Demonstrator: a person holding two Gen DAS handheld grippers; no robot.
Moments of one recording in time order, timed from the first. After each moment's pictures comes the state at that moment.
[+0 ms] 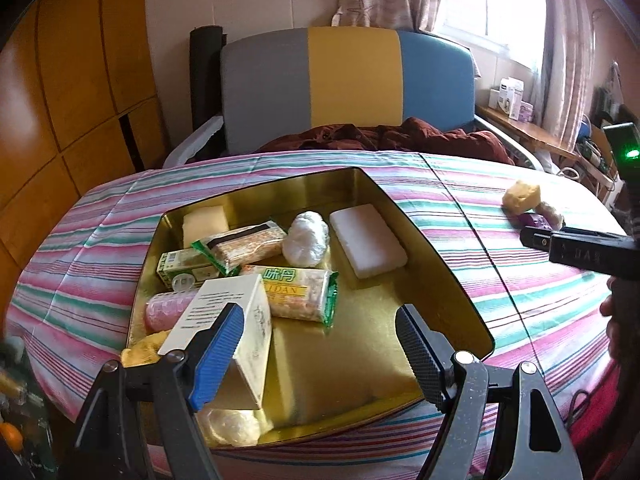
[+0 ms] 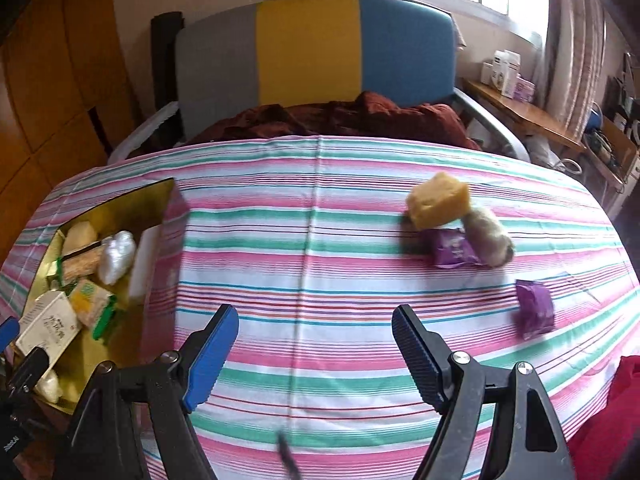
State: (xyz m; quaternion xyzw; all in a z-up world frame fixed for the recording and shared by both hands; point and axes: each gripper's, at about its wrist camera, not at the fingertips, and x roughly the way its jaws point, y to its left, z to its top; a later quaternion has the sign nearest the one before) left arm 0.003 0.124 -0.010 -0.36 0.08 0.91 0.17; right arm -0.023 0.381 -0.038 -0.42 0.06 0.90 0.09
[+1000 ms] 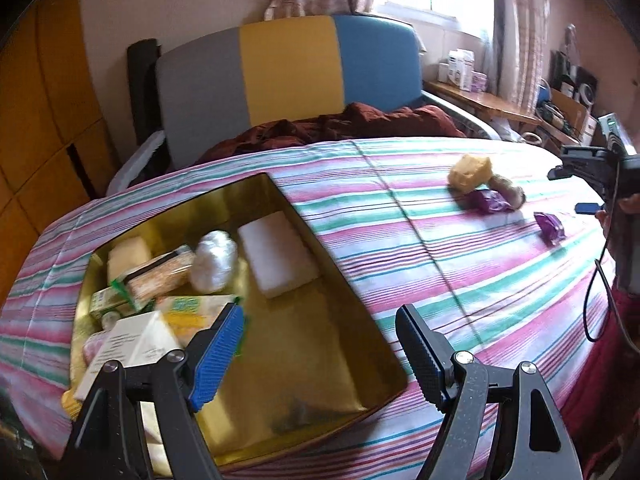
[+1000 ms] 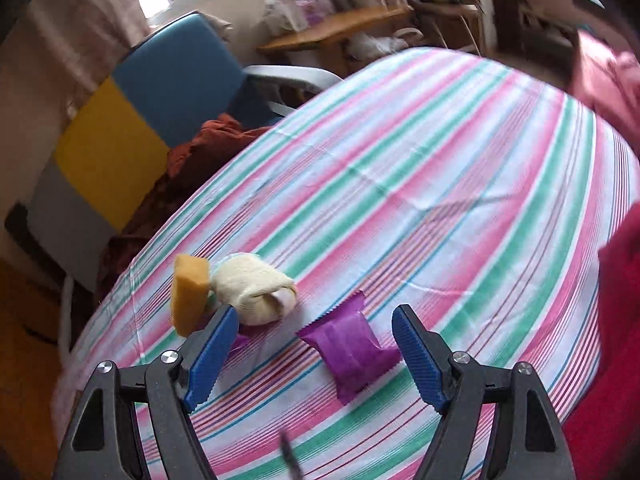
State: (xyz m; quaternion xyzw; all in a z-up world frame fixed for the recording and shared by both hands) left arm 0.003 0.208 -0.013 -0.37 0.13 0.89 0.25; right arm 0.019 0.622 -0.048 -0.37 0.36 0.81 0.29
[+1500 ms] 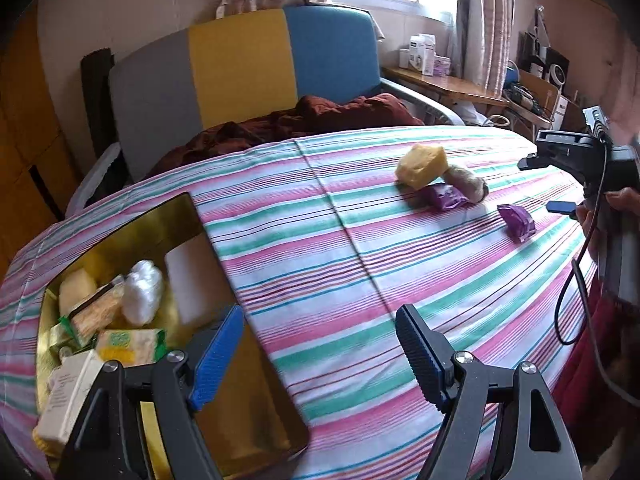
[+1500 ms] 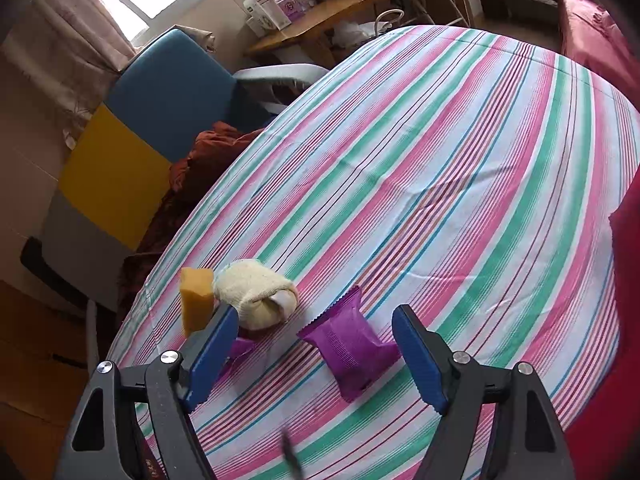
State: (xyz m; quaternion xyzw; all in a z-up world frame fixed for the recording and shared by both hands) left arm 0.000 0.270 -0.013 -0.38 0.14 0.86 0.30; right arm 0.028 0.635 -0.057 -0.35 0.42 0.79 0.27
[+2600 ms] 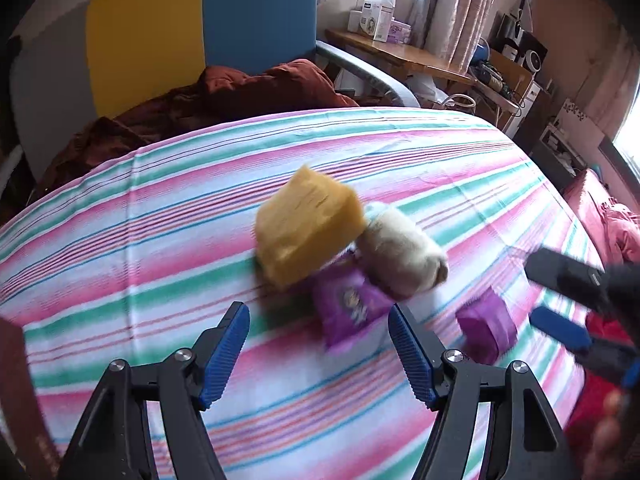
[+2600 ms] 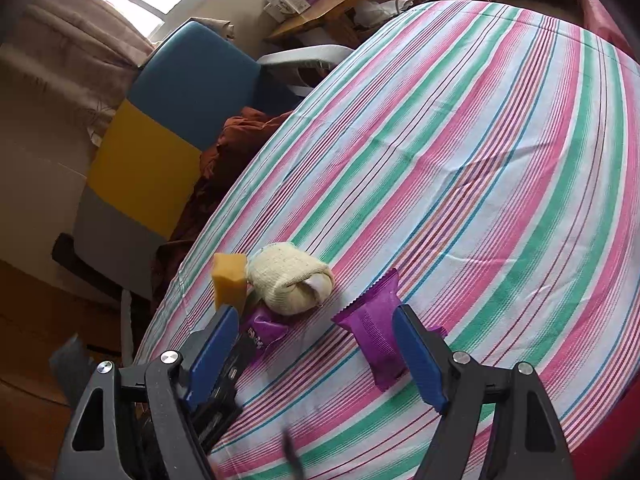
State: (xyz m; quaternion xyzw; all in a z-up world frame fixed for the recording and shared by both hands) left arm -0.079 0.491 -0.053 -0.45 0.13 0.80 0.37; right arm 0.024 0.635 -0.065 -0.34 0.46 0.79 0.20
